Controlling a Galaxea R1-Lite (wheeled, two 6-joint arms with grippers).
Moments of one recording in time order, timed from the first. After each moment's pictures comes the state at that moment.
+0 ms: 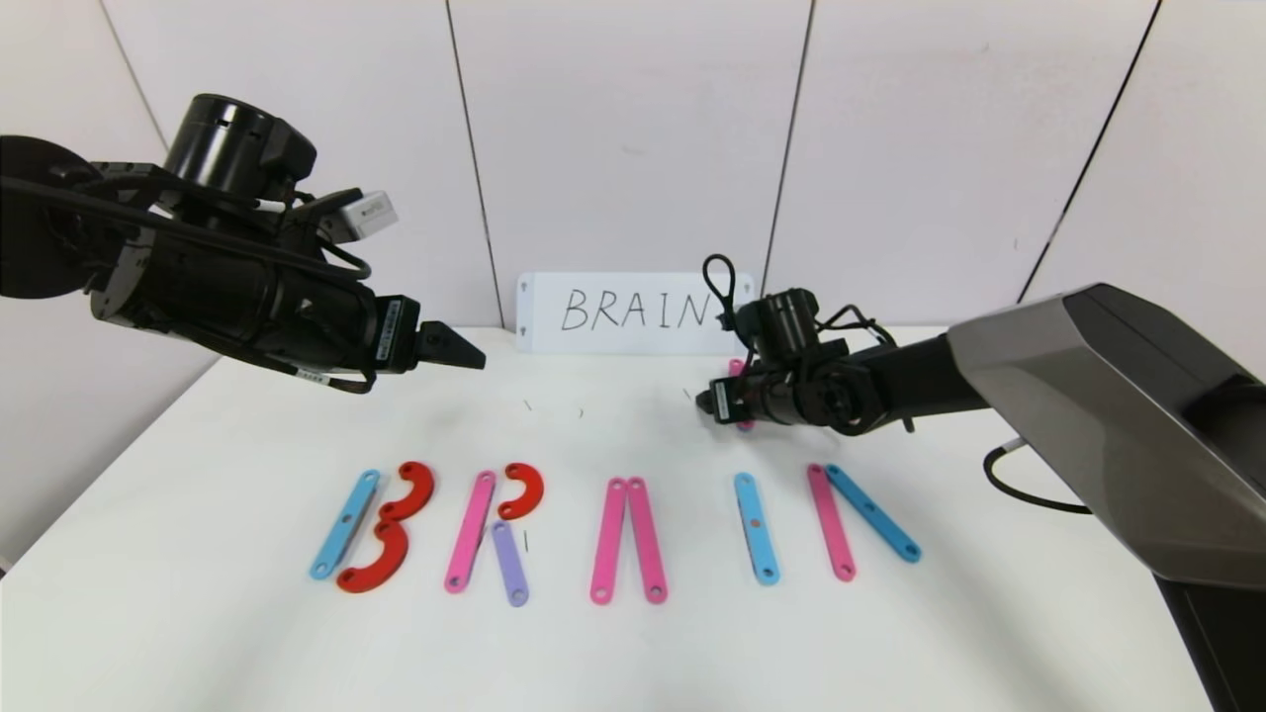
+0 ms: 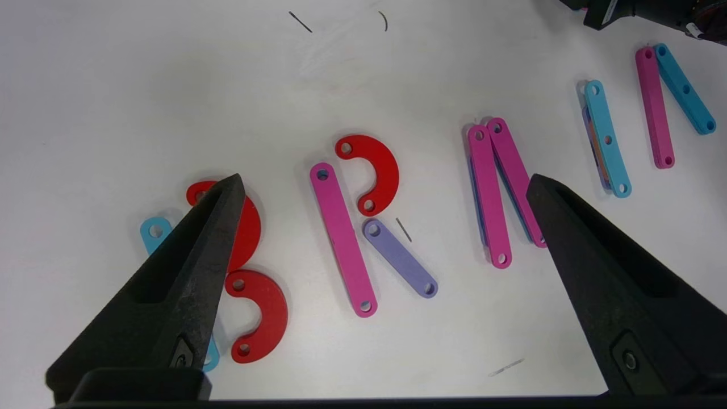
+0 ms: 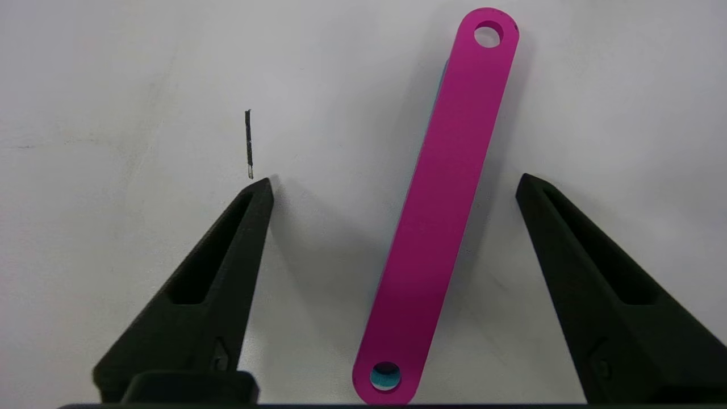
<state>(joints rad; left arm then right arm) -0.25 1.69 -1.44 0.46 -0.24 -0.10 0.44 2.40 -1.64 -0.10 -0.15 0.15</state>
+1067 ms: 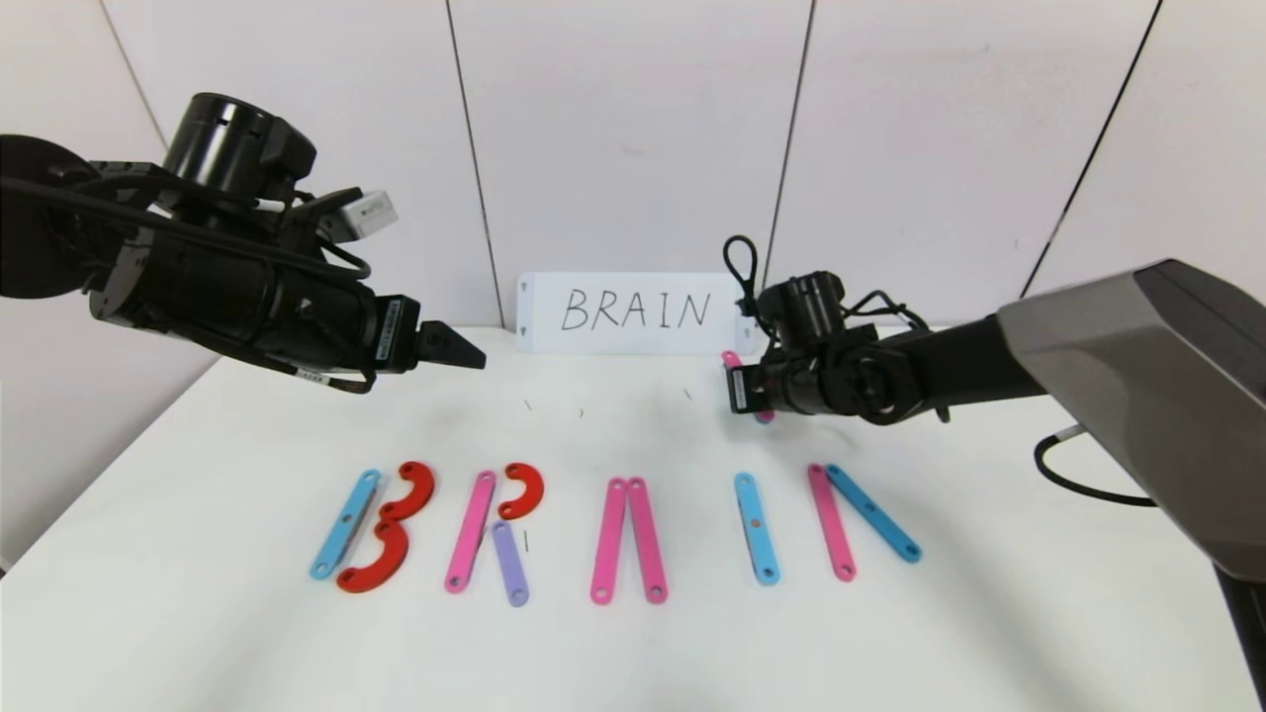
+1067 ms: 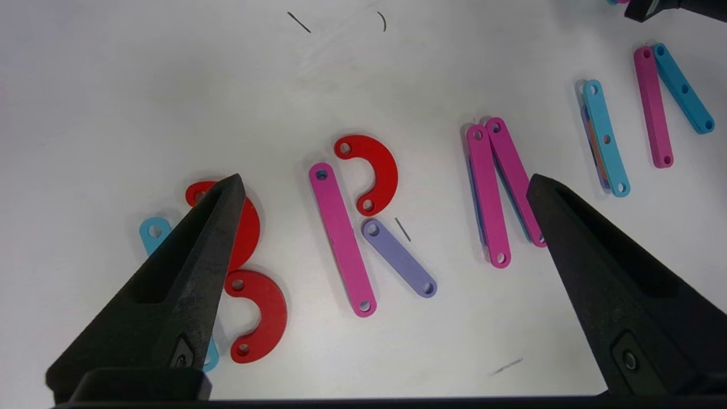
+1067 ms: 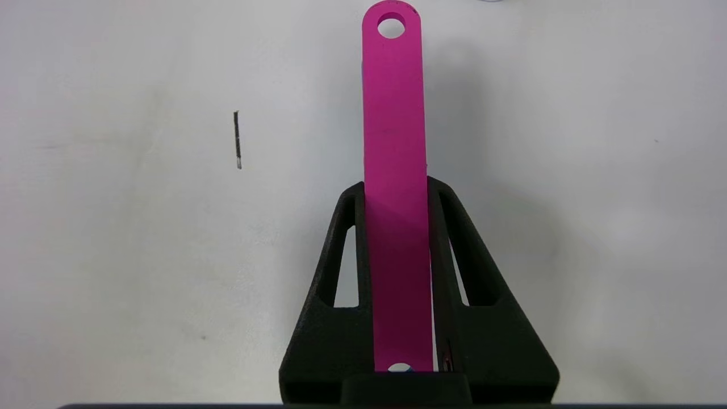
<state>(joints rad) -0.25 1.69 -1.44 0.46 -0.24 -0.10 0.42 2.29 -1.55 -0.09 -0.15 0.17</state>
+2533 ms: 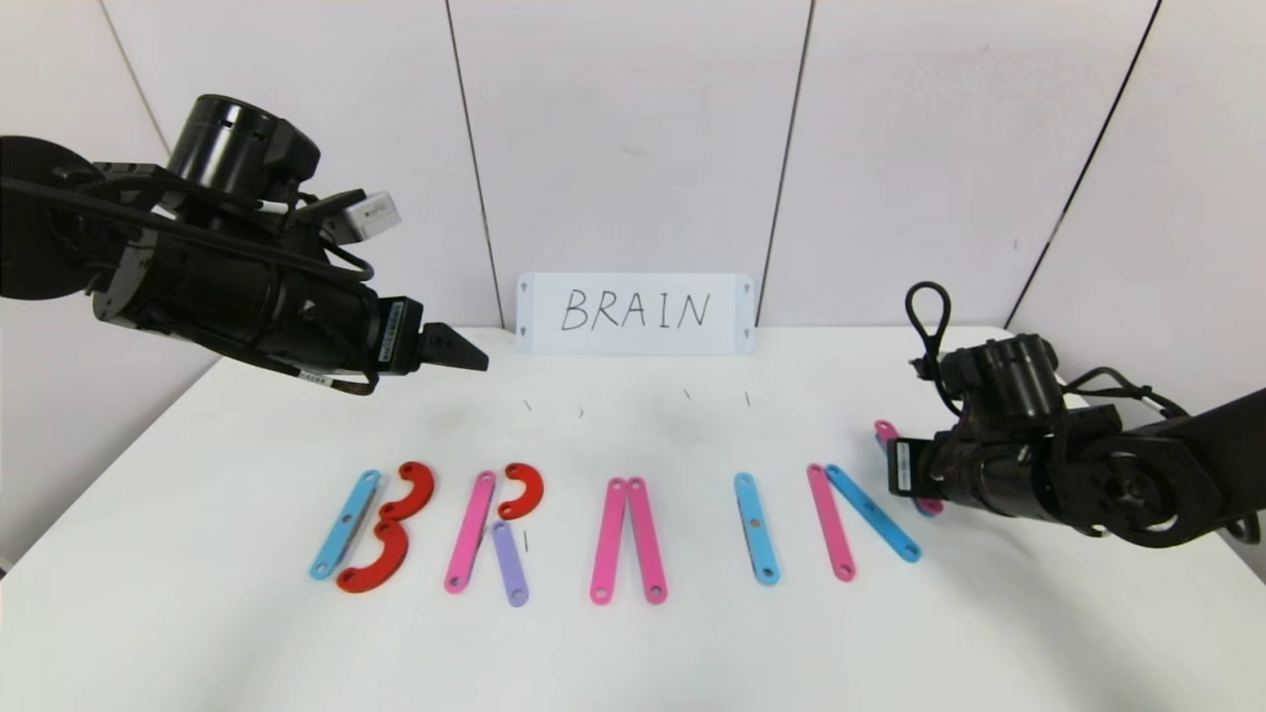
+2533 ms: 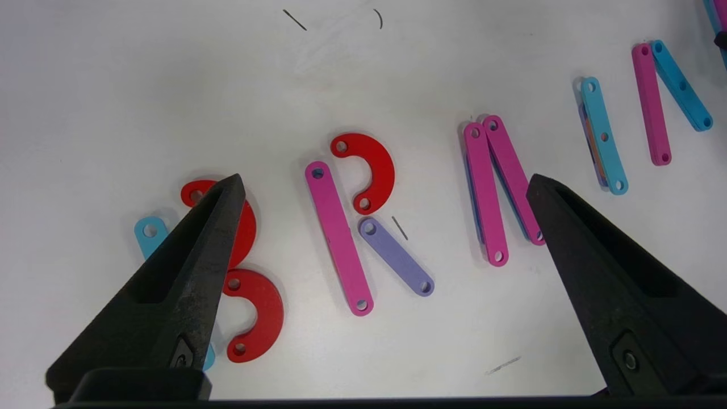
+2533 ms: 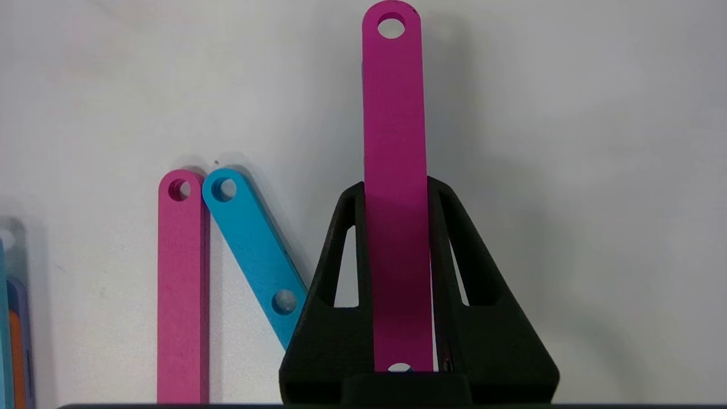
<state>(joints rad) -0.25 1.69 -1.44 0.46 -0.24 -0.10 0.25 1.90 -0.82 -0.30 -0.20 0.27</state>
